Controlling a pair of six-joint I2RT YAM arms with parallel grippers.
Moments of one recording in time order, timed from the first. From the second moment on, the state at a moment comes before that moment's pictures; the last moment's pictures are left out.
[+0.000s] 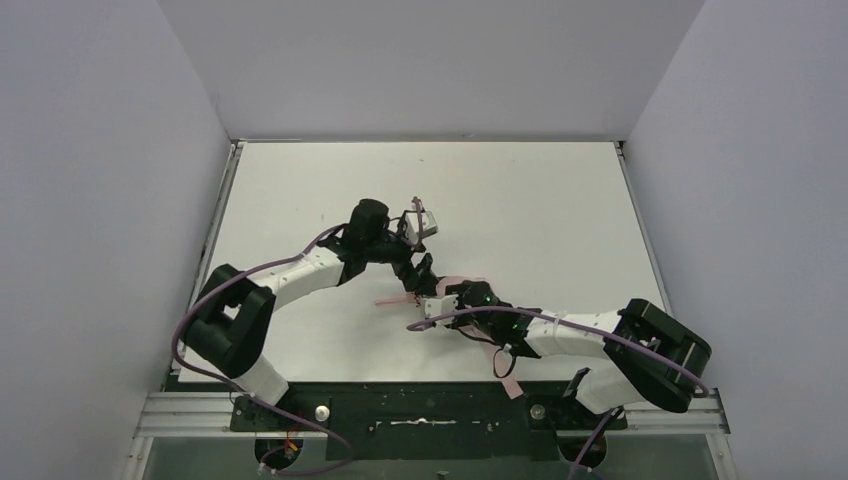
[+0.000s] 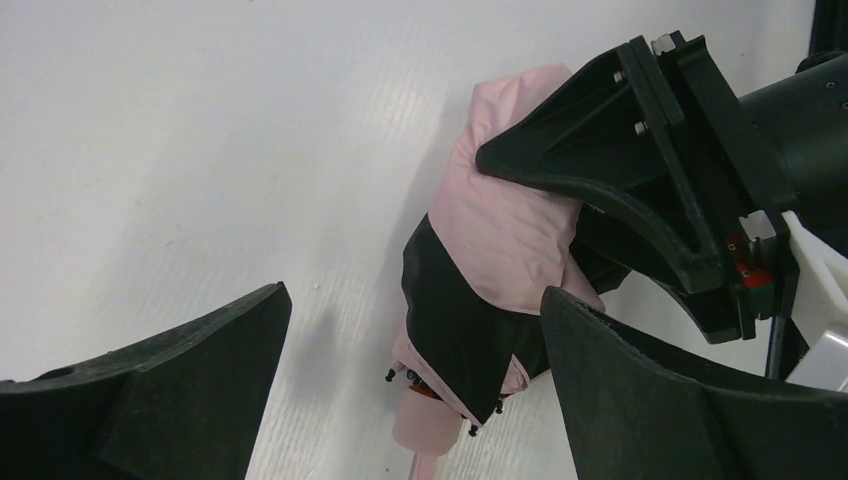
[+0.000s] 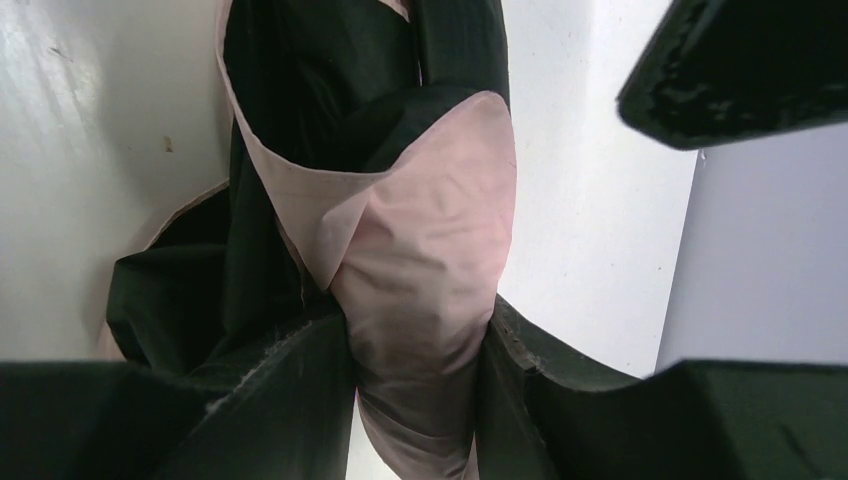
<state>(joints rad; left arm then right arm) -0.61 1.58 0.90 0.10 0.58 0.21 0.91 1.40 0.43 0.29 0.23 -0.93</state>
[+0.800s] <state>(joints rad) -0.63 1.86 1.03 -0.15 0.76 0.35 0.99 1.40 0.42 0.30 0.30 -0.90</state>
